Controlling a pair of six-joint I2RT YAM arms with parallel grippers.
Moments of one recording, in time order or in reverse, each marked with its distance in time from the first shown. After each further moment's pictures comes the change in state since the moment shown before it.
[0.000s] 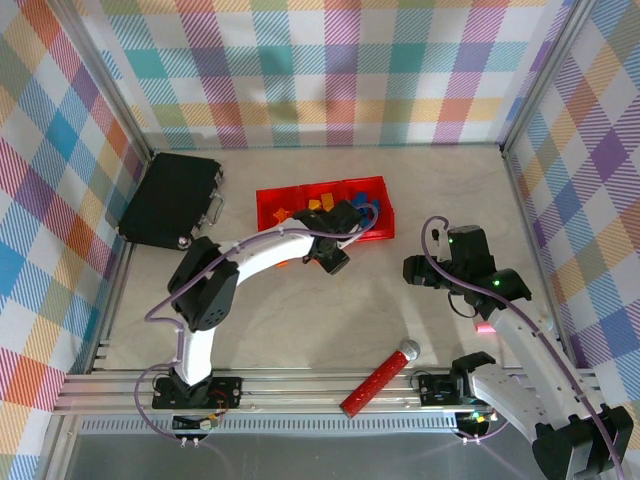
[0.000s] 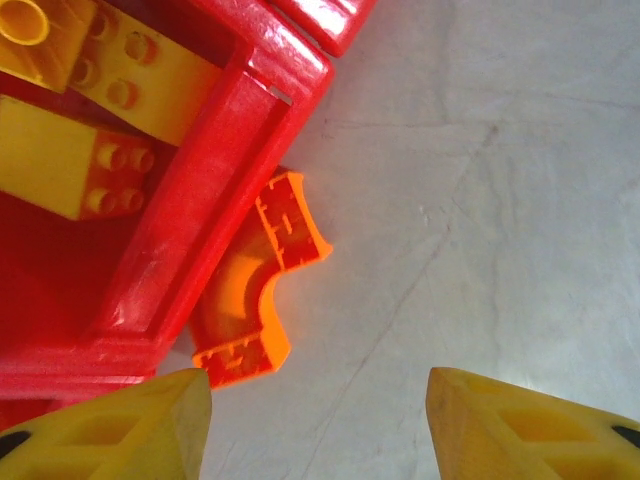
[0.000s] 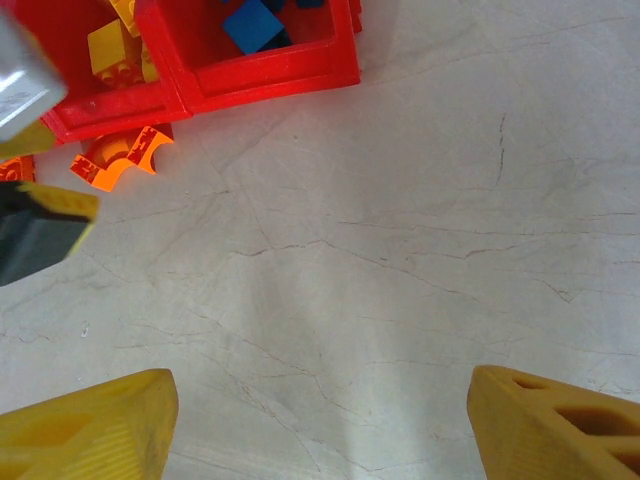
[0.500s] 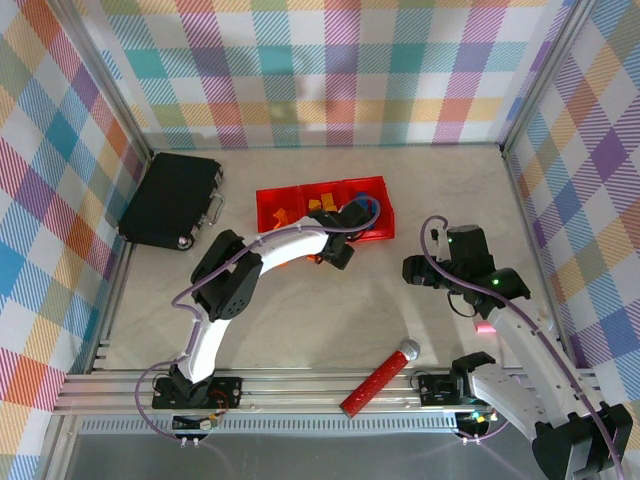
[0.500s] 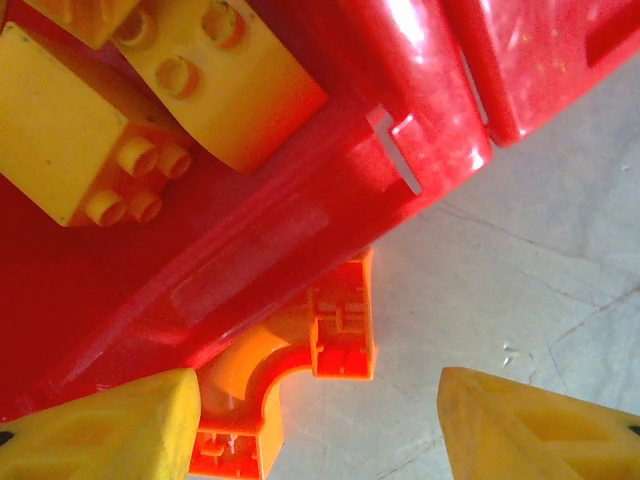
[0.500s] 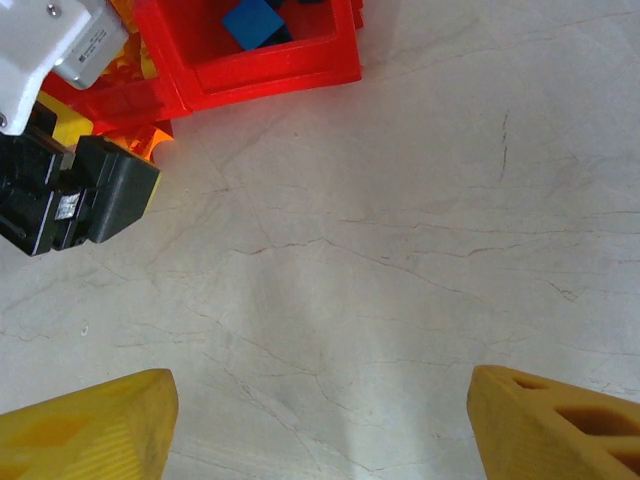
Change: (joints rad) left arm 0.000 0.144 0.103 -0.006 -0.101 -0.299; right arm 0.000 0.011 0.000 0.002 -0.005 0.000
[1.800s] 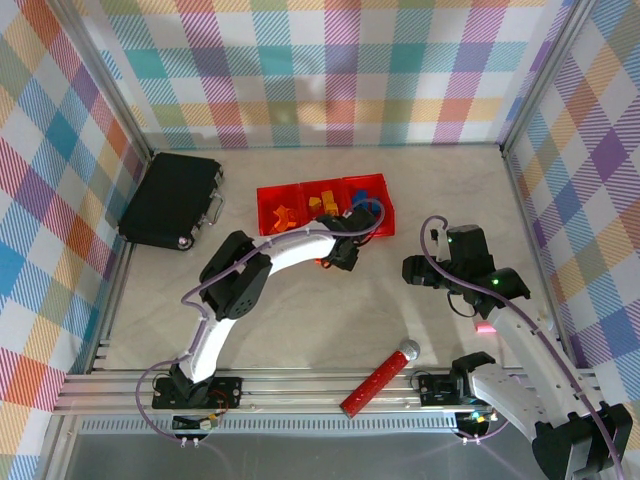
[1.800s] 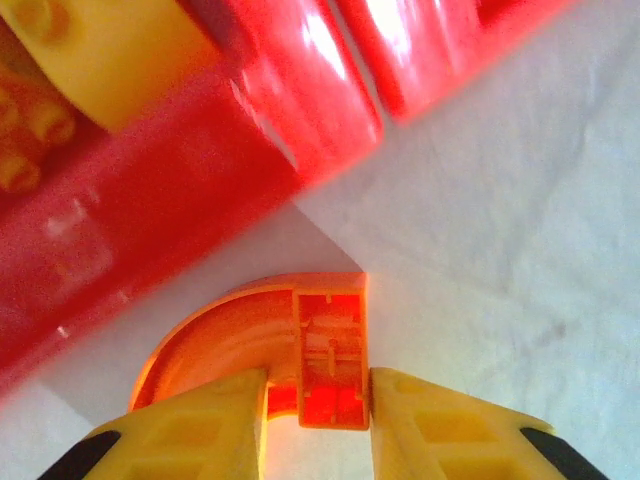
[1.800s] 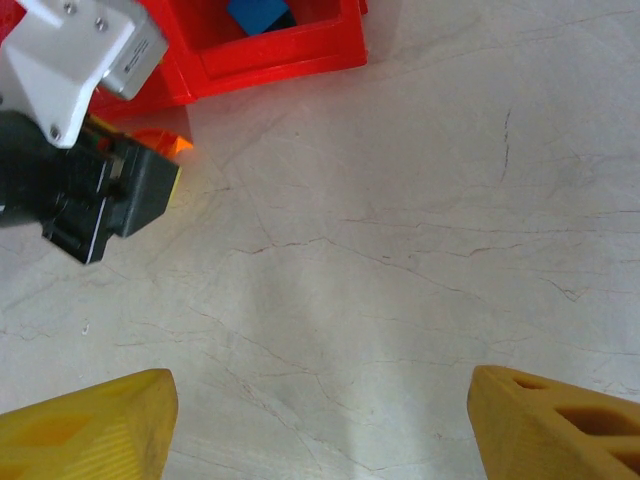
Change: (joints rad) left arm -0.042 0.030 -0.013 0.035 0.043 -0.104; right arm 0.000 0.000 0.000 0.000 -0.002 0.000
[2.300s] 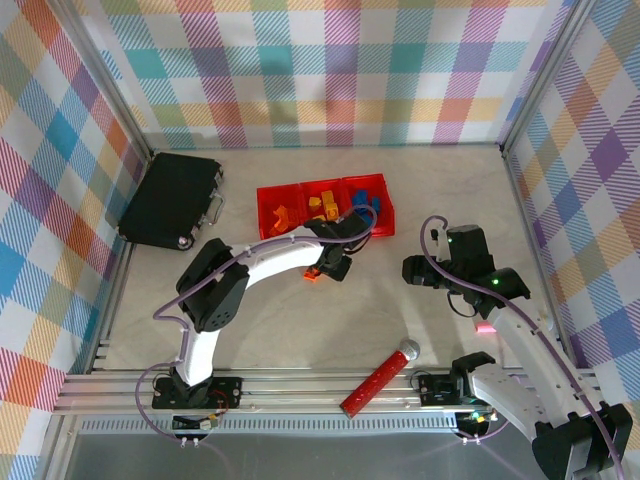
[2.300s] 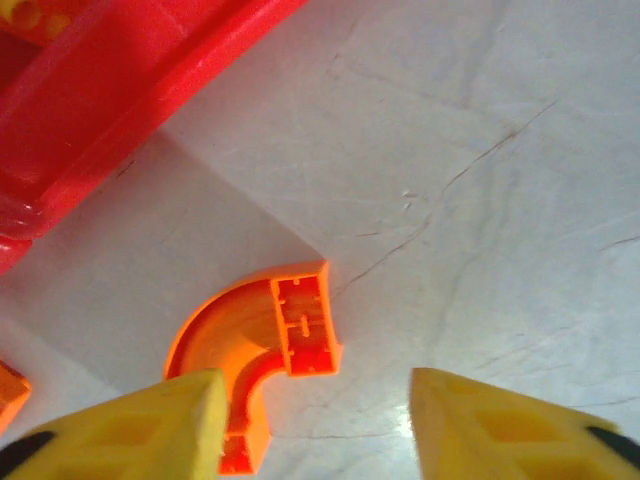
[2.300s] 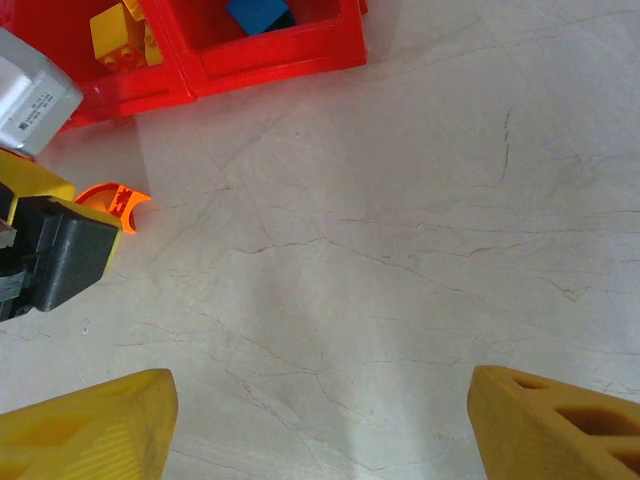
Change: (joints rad) left arm -0.033 -0.161 -0.099 -0.078 0.026 0.010; right arm 0.000 0.000 0.000 0.000 0.000 0.000
